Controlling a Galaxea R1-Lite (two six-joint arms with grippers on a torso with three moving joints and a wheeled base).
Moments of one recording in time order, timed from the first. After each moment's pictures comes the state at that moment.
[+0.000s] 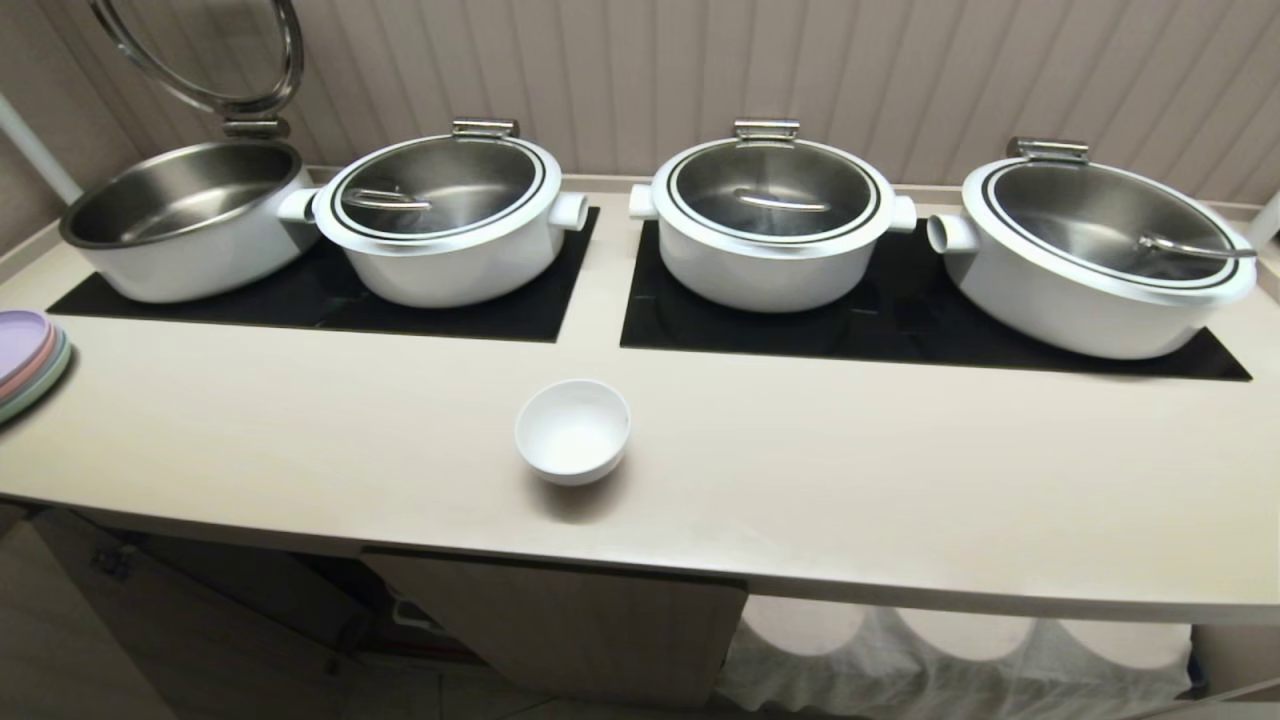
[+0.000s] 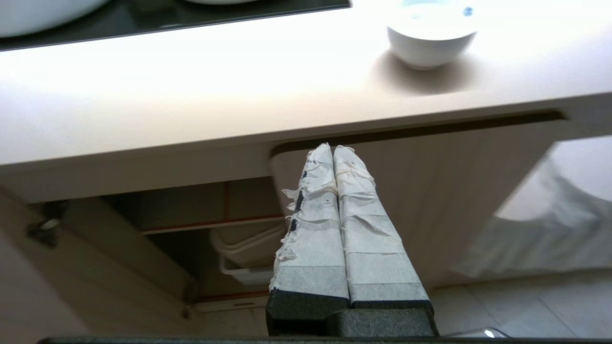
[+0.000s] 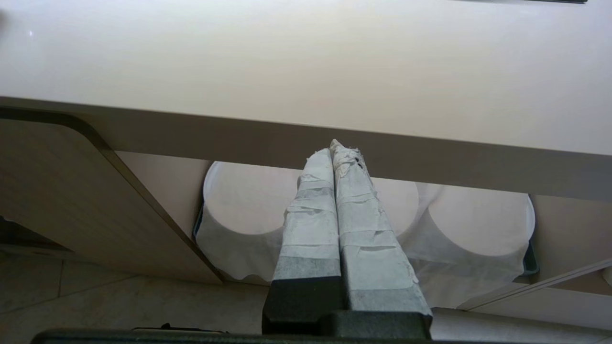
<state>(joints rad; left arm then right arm) 0.00 0.00 -0.11 0.06 -0.19 0.10 0.00 0.00 0.00 0.00 -0.01 -0.03</state>
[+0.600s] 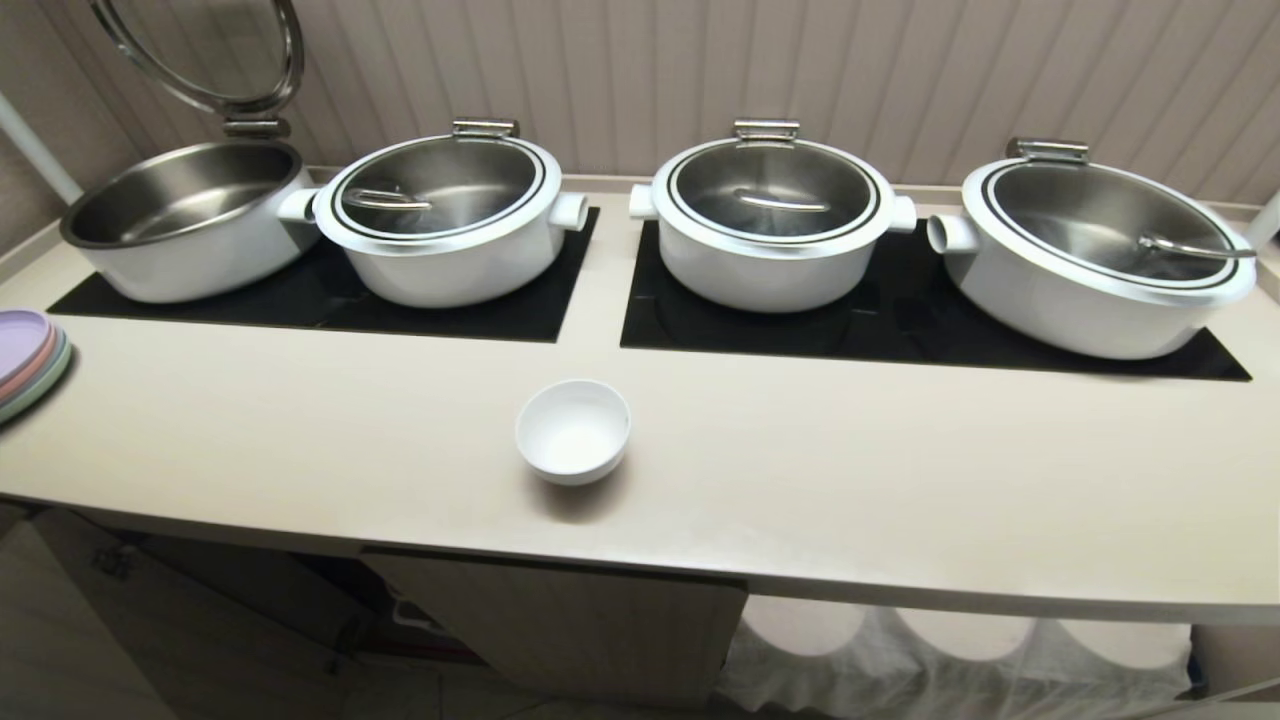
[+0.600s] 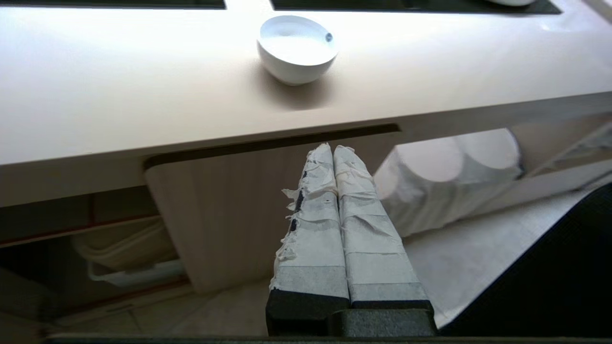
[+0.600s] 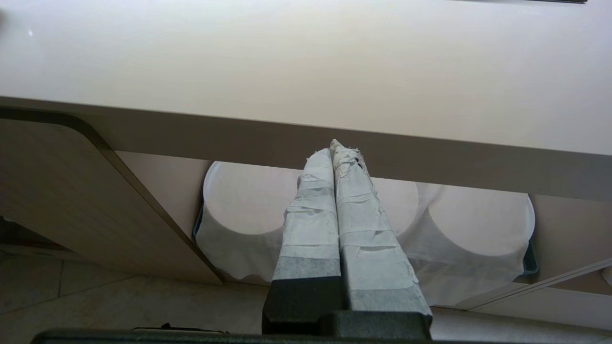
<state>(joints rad) 0.00 0.23 -0.39 0.20 -0.47 -0.09 0.00 0.00 0.00 0.00 -0.01 -0.03</state>
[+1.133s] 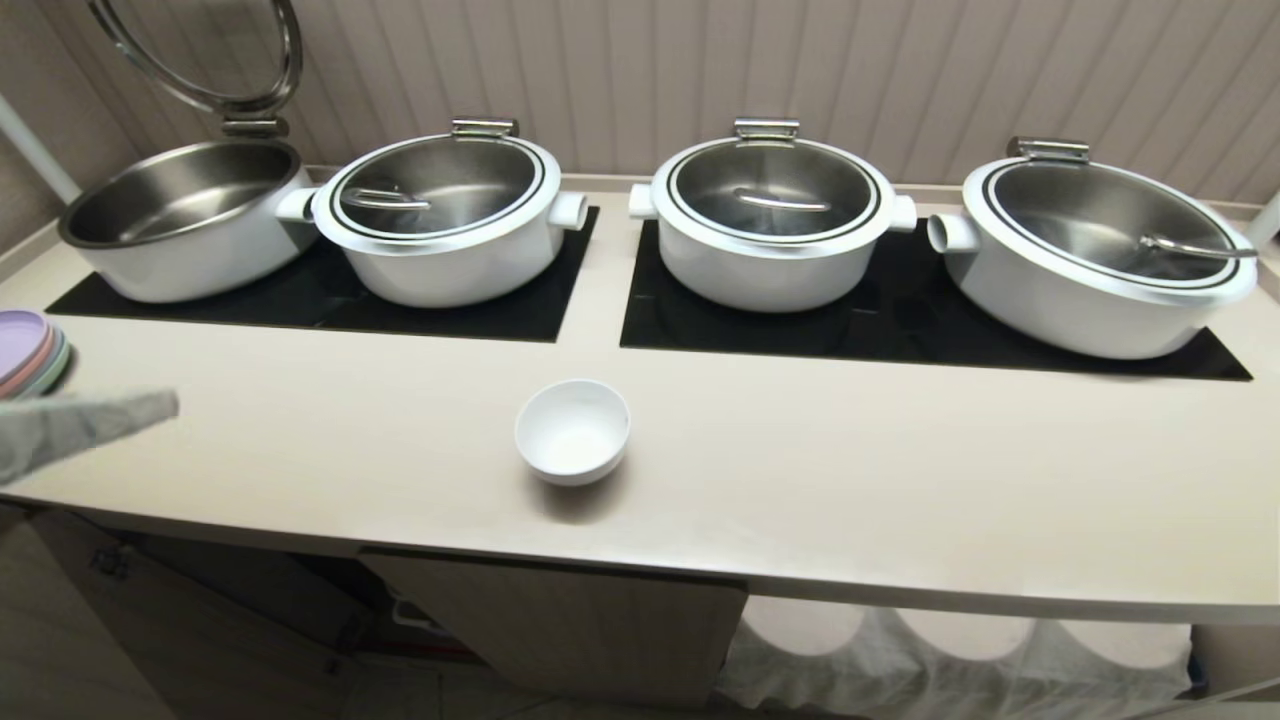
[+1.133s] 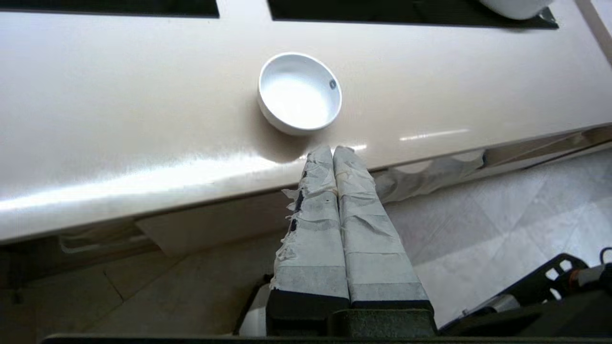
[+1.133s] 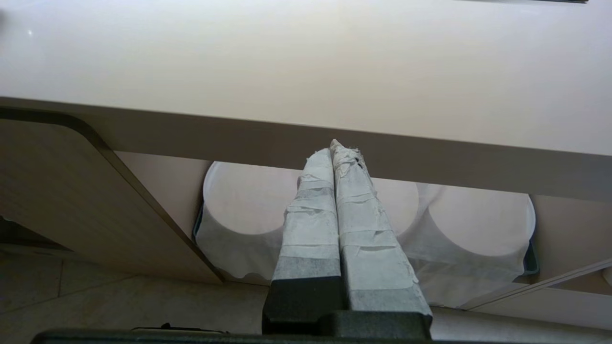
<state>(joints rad) -0.02 0.96 -0.99 0.33 -0.49 -0.11 0.00 0.00 0.00 0.00 -0.01 -0.03</state>
